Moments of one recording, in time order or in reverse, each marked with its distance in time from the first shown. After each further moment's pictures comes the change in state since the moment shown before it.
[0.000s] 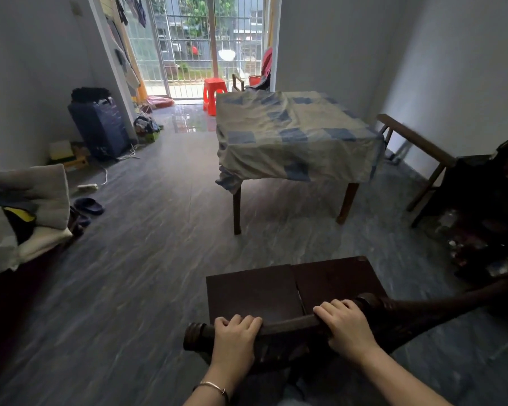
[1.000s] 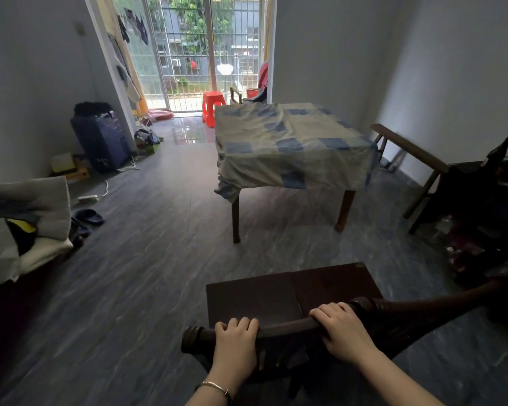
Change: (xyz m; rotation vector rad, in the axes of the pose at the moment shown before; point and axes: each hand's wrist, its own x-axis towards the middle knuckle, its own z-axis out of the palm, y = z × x) left_hand 0.003 0.018 -0.012 0.132 -0.232 -0.163; right_hand -0.008 0.006 -0.002 0.075 -0.044 0.022
